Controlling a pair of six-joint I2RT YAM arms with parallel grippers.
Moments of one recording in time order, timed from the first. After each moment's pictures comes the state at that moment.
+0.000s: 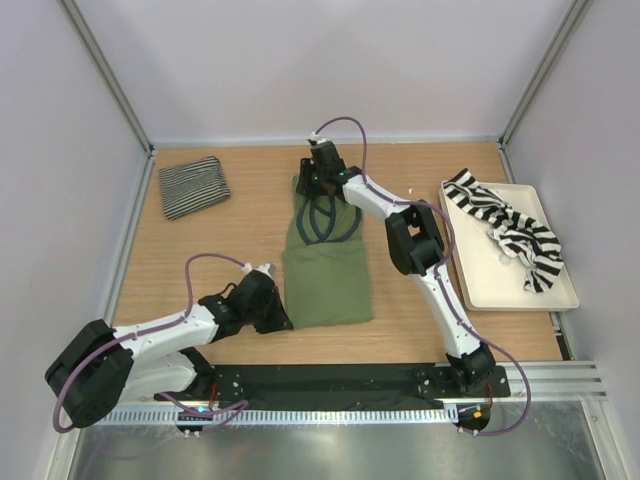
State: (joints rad) left arm -0.78 1.12 0.37 -0.18 0.09 -0.92; right arm 0.56 2.57 2.21 -0.29 -0.06 0.44
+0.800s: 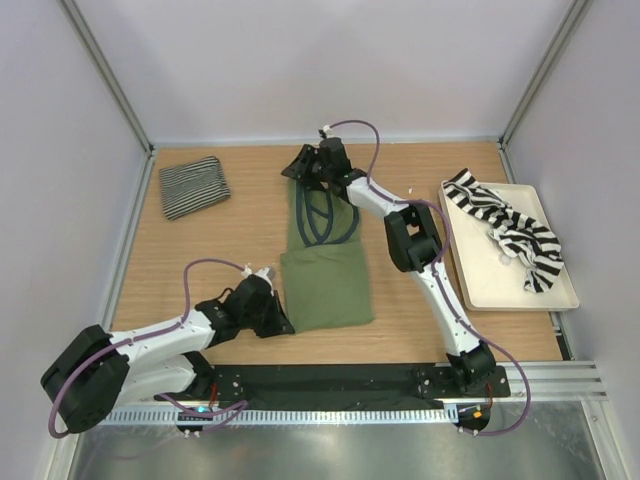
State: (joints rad) left arm -0.79 1.07 0.31 -0.13 0.14 -0.94; right arm 0.51 2.66 2.25 0.02 -0.29 0.84
